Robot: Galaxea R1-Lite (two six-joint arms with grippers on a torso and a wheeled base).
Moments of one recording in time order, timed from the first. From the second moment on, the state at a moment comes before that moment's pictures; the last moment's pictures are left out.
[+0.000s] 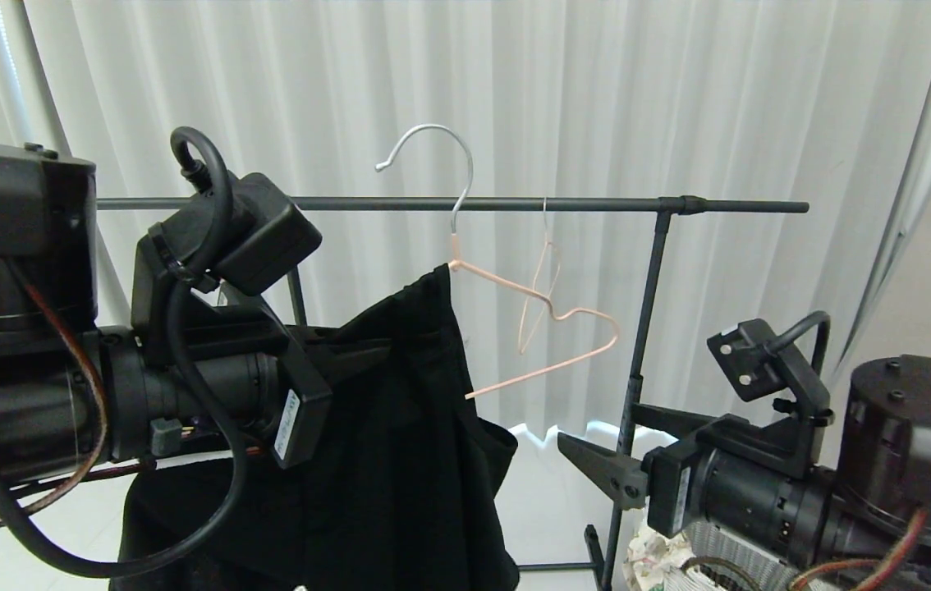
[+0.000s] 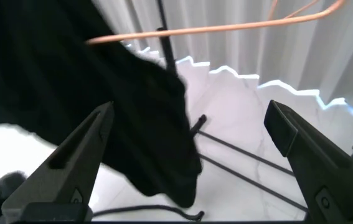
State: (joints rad) left arm -0.60 1.33 -0.92 -0.05 -0.13 0.33; right arm 0.94 1.55 -0.53 -0.79 -0.14 0.38
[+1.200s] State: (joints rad) left arm -0.66 1.32 -0.99 -0.05 -0.13 0.33; right arm 0.96 1.69 -0.49 -0.79 -0.21 0.38
